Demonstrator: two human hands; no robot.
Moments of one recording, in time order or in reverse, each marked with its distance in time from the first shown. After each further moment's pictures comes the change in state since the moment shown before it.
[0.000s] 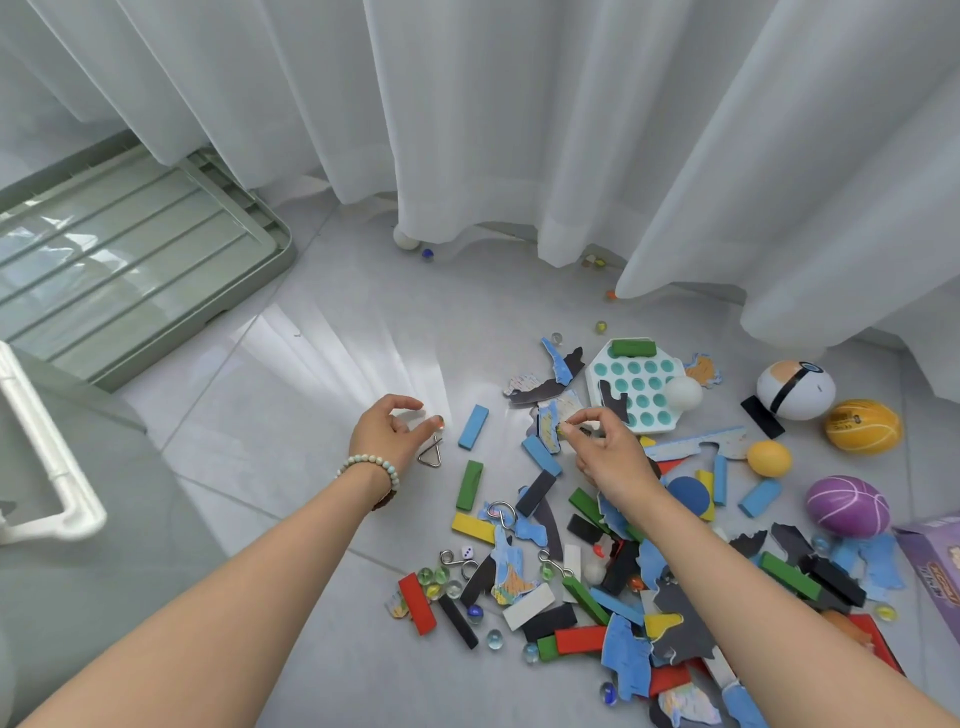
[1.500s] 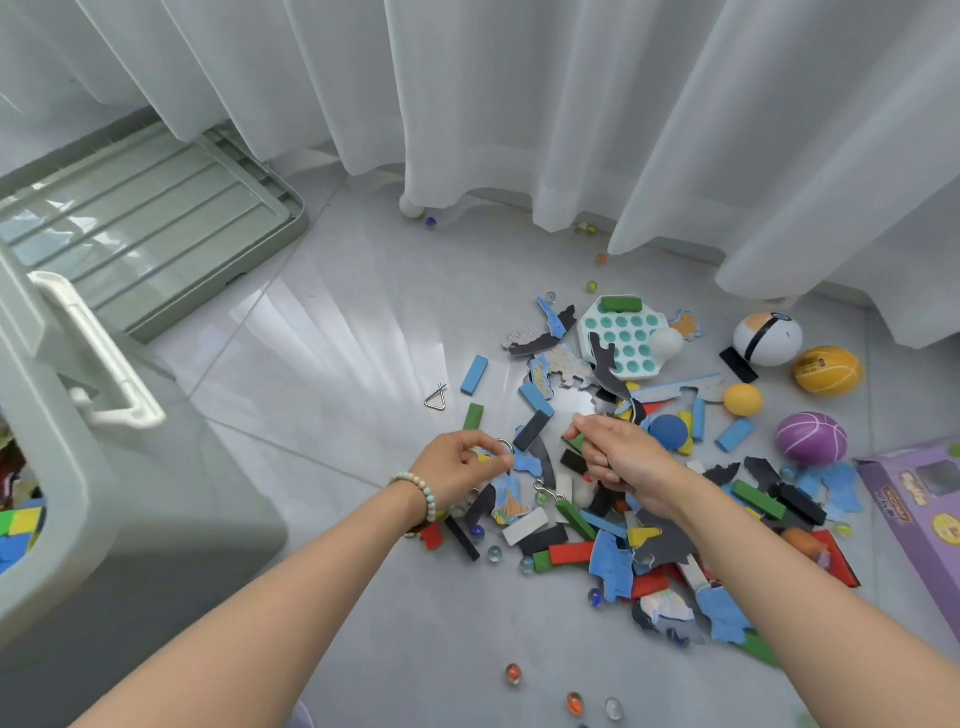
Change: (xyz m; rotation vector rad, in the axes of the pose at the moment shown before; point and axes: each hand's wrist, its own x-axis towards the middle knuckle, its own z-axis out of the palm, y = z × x) left_hand -0.098 -0.009 0.016 0.058 -0.550 0.068; right_hand -0.067 0.009 -0.017 0.046 -0.210 0.170
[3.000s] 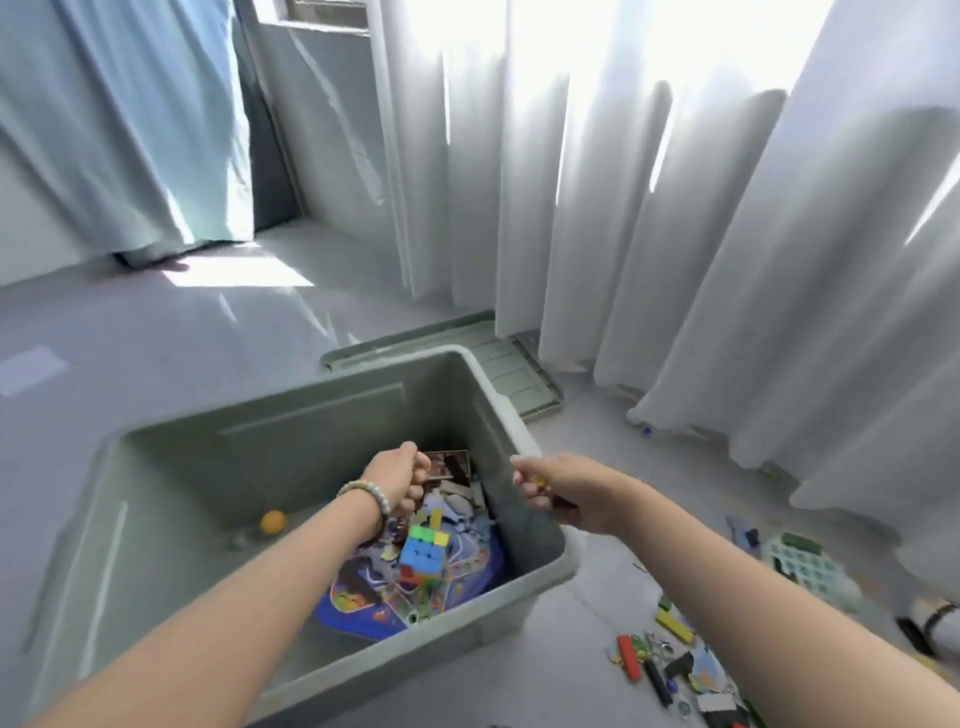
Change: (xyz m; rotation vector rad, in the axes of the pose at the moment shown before) left_hand -0.275 0.013 -0.290 -0.707 0.665 -0.154; right_hand -0.170 -0.222 0.315 -0.291 -0.406 -0.064
